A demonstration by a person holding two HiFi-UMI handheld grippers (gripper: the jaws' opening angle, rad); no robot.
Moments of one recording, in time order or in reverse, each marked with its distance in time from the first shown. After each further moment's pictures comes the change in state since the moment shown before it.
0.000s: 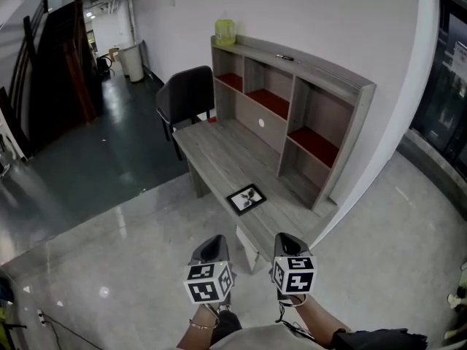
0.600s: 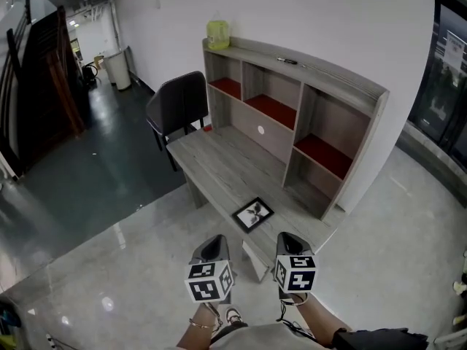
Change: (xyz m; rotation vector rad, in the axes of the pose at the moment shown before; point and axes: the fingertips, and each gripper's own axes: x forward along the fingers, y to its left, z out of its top) left arm 0.077 0.056 0.043 0.044 0.043 -0.061; right arm 0.081 0.009 0.036 0.059 0.002 -0.076
